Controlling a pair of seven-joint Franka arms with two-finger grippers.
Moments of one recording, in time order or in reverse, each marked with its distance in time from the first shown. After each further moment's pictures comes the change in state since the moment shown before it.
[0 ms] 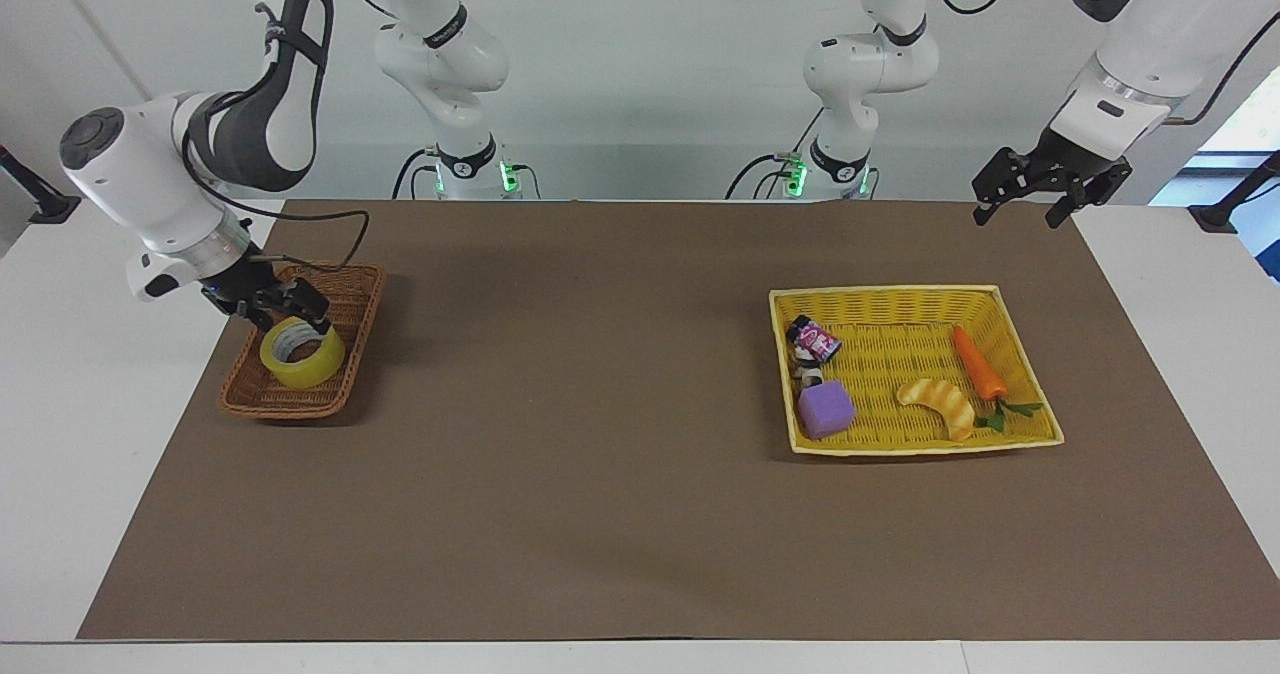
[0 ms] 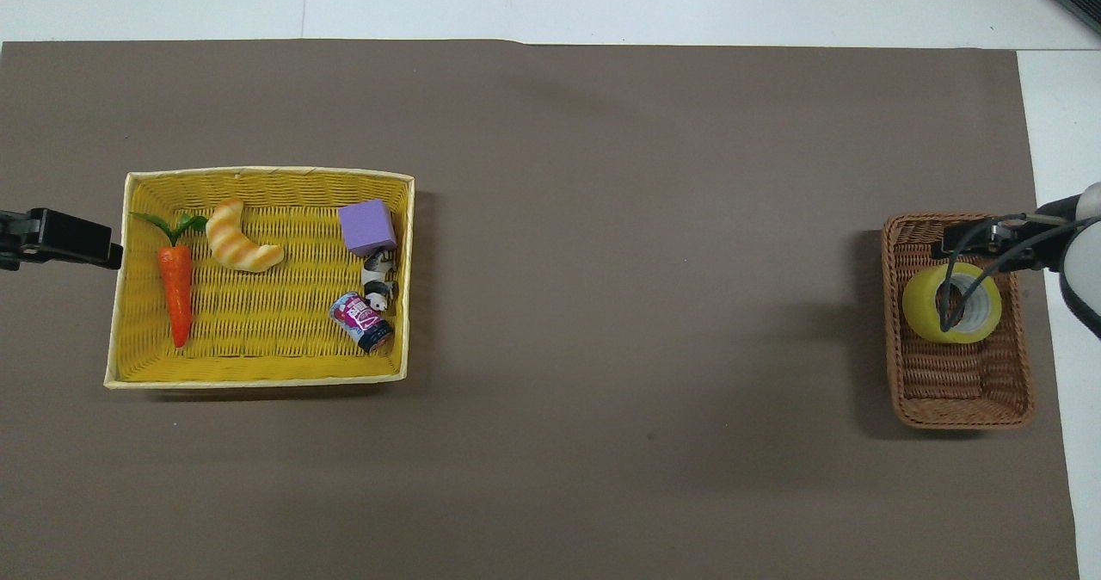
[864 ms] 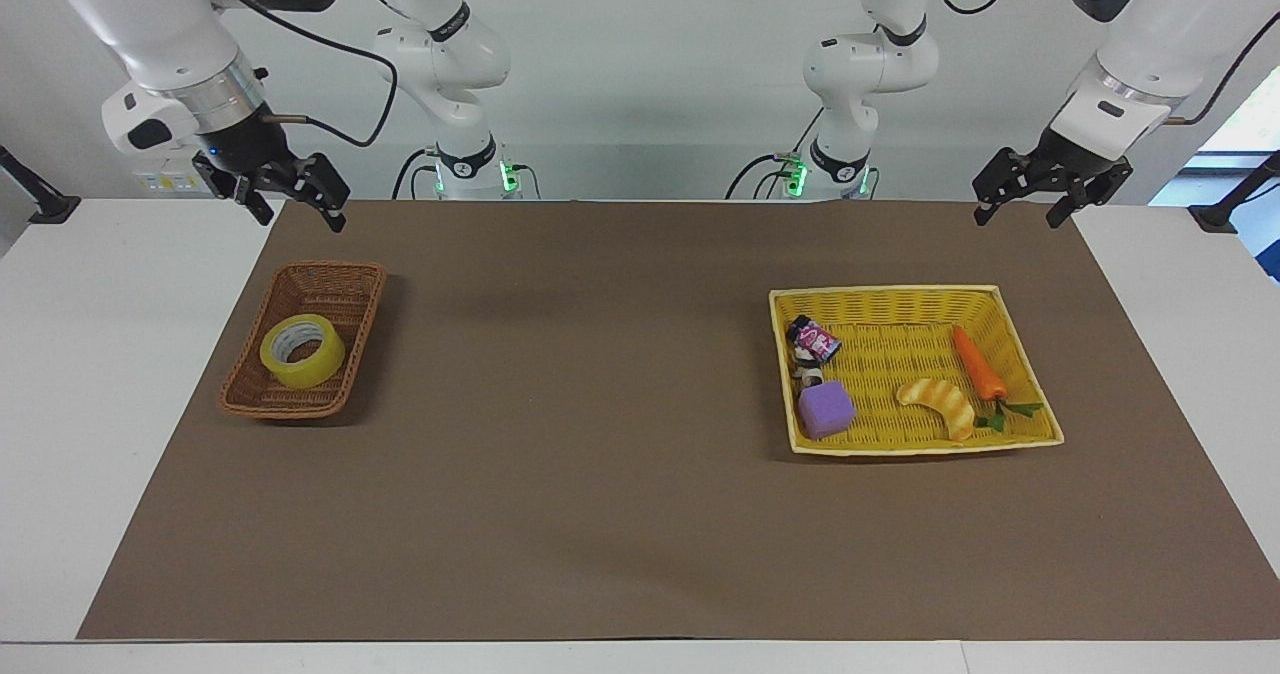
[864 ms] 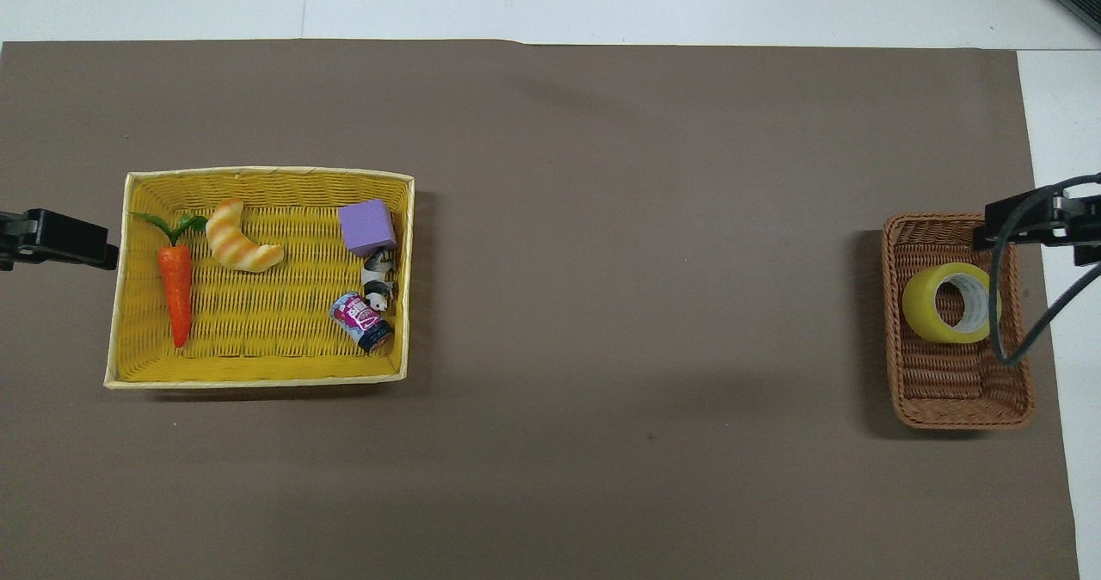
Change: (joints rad) left arm 0.000 0.000 -0.002 0.000 0.029 -0.001 0.000; right arm 0.173 -0.091 0.005 0.376 -0.108 -0.464 0.198
